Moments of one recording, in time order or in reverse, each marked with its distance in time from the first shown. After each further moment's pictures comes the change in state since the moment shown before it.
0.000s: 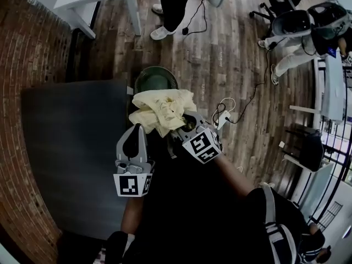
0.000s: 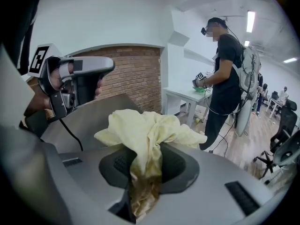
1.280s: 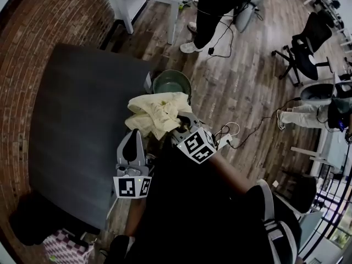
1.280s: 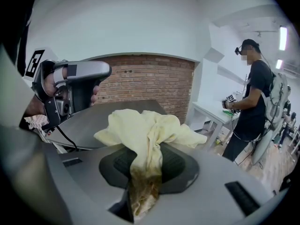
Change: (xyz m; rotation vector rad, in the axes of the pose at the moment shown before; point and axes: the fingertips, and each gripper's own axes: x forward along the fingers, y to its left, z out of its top) left arm -0.170 -0.066 0.016 -0.034 -0.176 0.330; right arm -0.070 0.117 0.008 -0.290 -0.095 0.221
